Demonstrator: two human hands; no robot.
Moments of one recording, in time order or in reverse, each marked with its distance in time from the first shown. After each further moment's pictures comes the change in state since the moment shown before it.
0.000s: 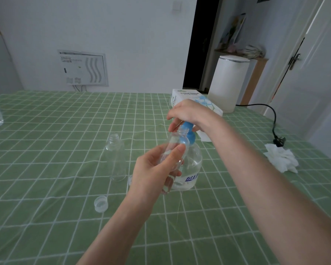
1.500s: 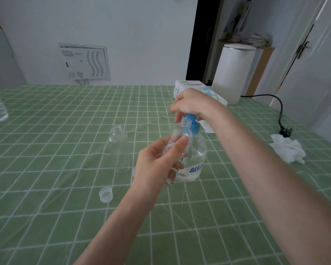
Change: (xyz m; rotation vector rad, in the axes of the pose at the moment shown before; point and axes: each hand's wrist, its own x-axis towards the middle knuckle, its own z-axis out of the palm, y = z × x) left_hand -0.002 -0.004 -0.002 0.025 0.010 -0.005; right_hand 0.000 0.000 0.003 -0.112 0.051 -0.022
